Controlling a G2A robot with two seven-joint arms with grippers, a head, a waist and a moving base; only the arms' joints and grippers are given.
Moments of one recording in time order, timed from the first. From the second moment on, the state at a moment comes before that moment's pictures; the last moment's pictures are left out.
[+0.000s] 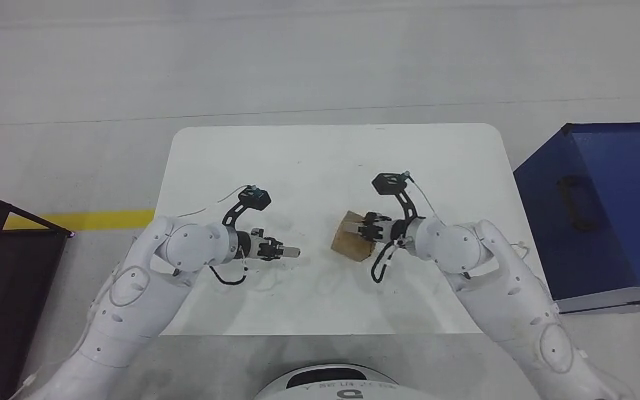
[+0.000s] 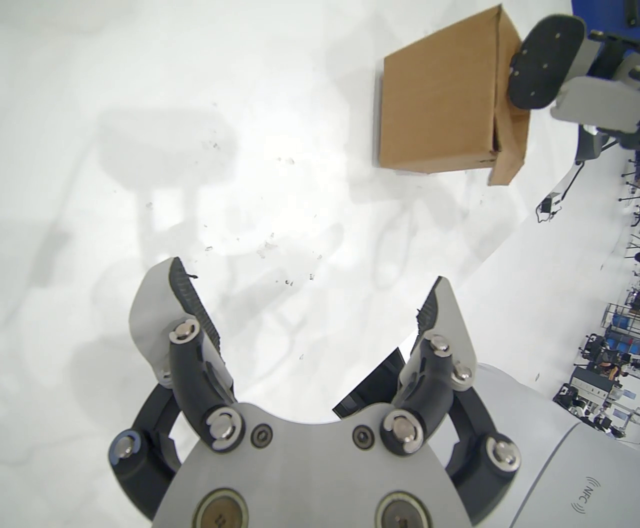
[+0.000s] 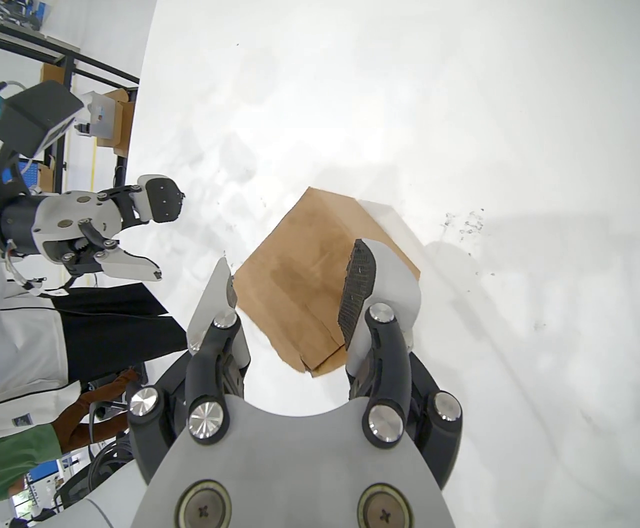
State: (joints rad) left arm 1.30 -0.98 -1.12 -1.80 0.47 0.03 -1.16; right arm -1.37 -1.06 1.15 -1.87 -0.51 0.21 0.91
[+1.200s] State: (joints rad) left arm 1.38 -0.96 -1.21 -1.82 0.46 0.04 -1.10; right arm -1.42 -1.07 1.14 -1.85 -0.09 0.06 0.98
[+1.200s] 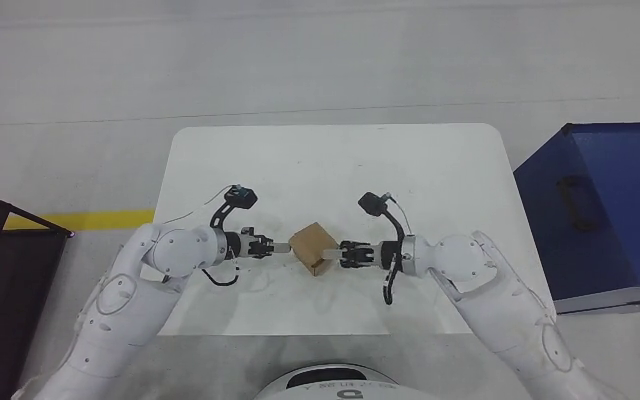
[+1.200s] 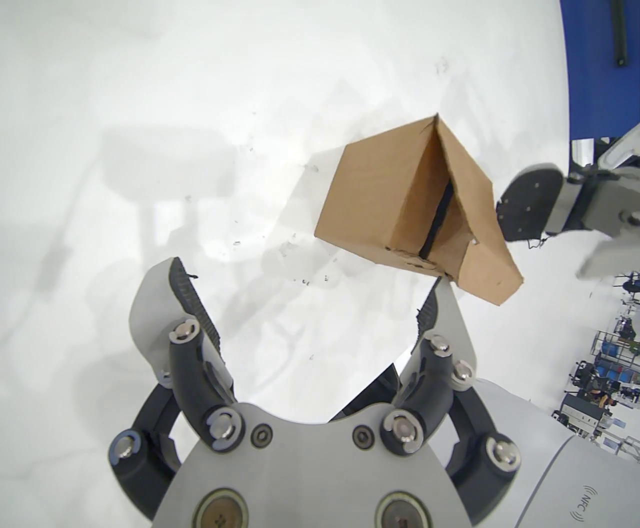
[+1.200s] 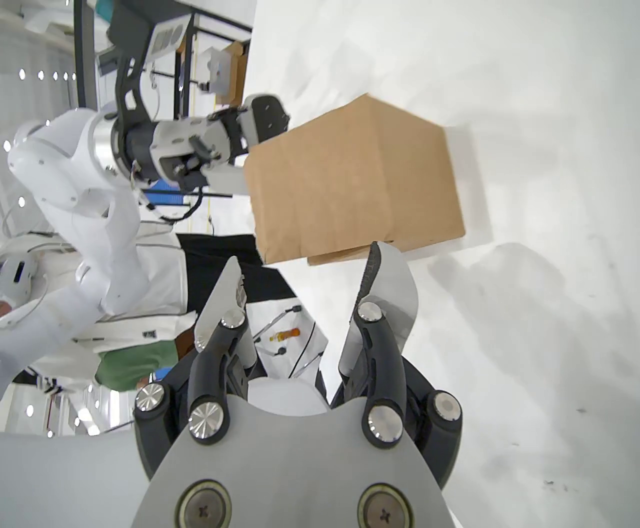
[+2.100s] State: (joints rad) left arm 1.25 -0.98 -0.99 -1.78 0.68 0.12 -1.21; right arm -1.45 -1.07 1.15 -1.81 -0.19 0.11 0.75
